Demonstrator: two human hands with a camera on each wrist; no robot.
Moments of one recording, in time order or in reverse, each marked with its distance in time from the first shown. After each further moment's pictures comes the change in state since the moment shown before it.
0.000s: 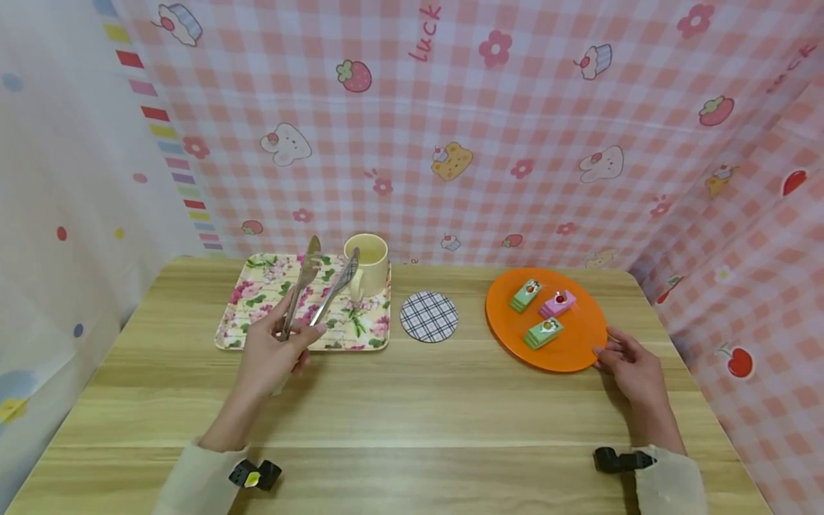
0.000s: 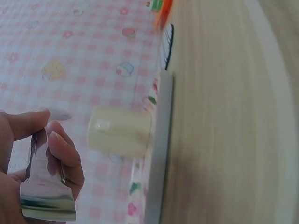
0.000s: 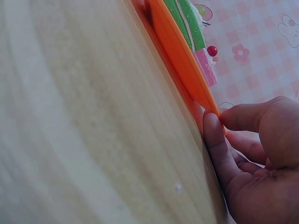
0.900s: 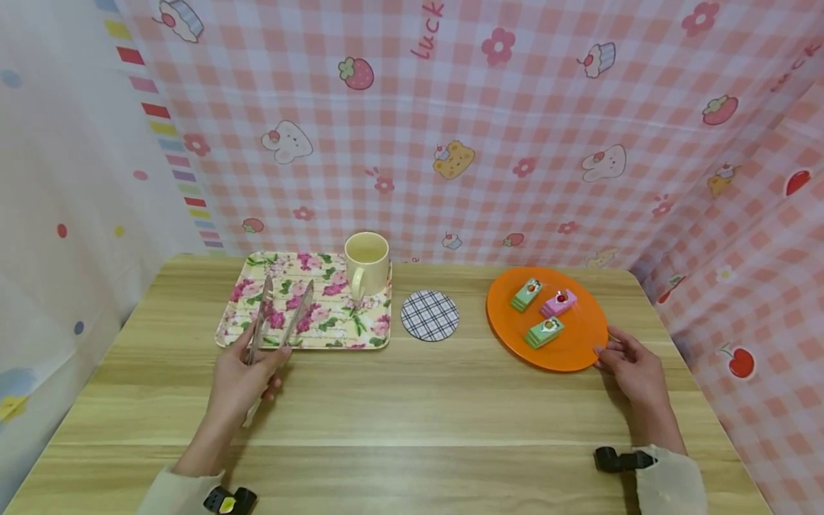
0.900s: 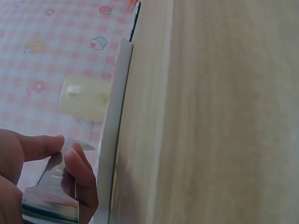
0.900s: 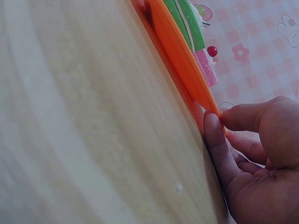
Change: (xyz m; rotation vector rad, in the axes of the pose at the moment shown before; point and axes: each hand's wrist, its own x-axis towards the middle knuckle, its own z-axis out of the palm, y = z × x) left_hand -0.021 -0.040 -0.033 0.028 0.079 -0.237; right_hand 0.002 0.000 0.001 -0.008 0.002 0.024
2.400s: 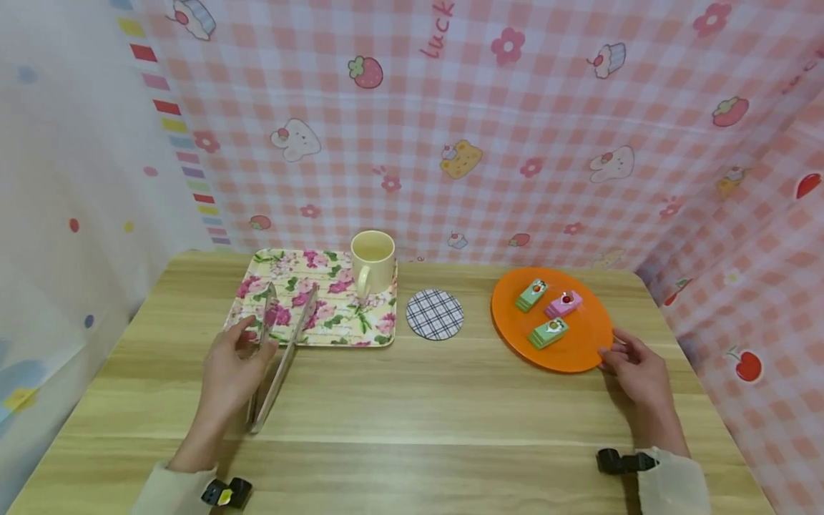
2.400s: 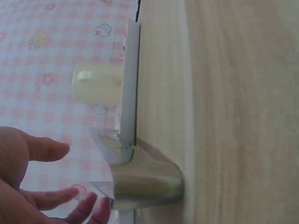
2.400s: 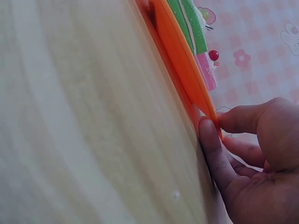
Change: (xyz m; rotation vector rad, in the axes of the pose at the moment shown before) left_hand -0.001 0.004 -0.014 0.340 0.180 0.205; right_hand -0.007 -0.005 0.002 -0.087 0.008 -0.037
